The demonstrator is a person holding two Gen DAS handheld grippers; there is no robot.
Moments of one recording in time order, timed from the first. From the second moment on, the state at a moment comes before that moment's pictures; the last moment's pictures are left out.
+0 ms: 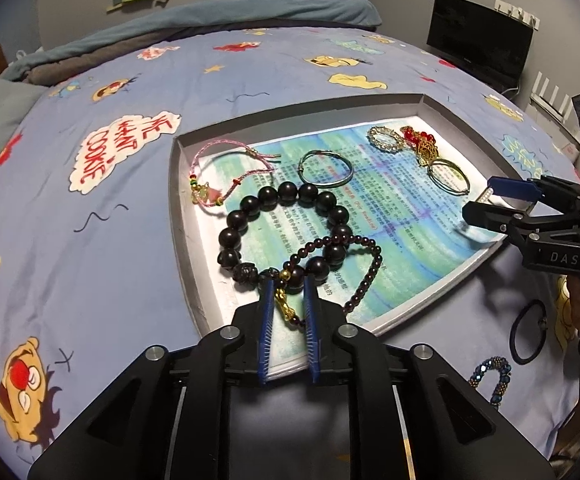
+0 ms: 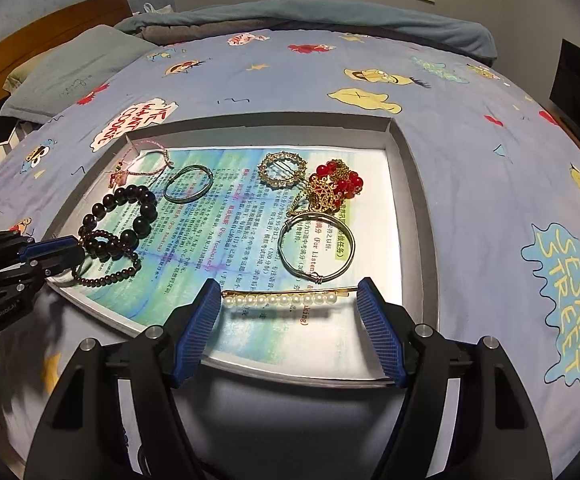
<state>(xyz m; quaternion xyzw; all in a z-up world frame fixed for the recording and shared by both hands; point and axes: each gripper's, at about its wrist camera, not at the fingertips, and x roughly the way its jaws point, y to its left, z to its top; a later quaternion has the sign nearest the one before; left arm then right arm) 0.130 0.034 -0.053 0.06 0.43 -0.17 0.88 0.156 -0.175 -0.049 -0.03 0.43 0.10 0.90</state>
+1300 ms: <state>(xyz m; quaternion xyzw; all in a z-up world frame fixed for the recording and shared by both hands) 0.109 0.044 -0.020 0.04 0.38 -0.12 0.92 0.118 -0.190 0.001 0.01 0.34 0.11 0.93</state>
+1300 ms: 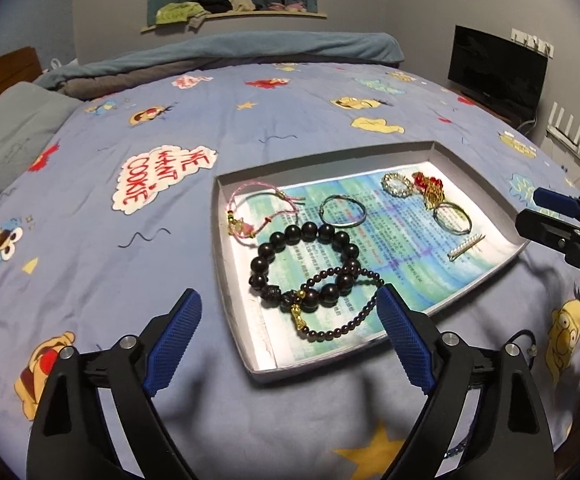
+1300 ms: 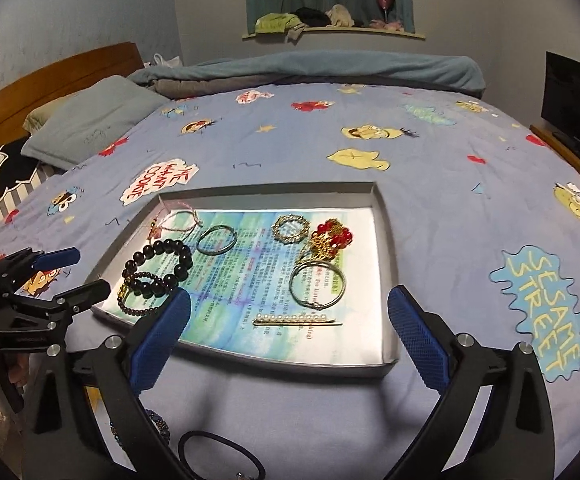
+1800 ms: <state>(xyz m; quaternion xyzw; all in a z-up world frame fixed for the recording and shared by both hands) 0.096 0.054 0.015 0.05 0.36 -0.08 0.93 0.090 -0.206 0.037 0.00 0.32 0.09 0.94</state>
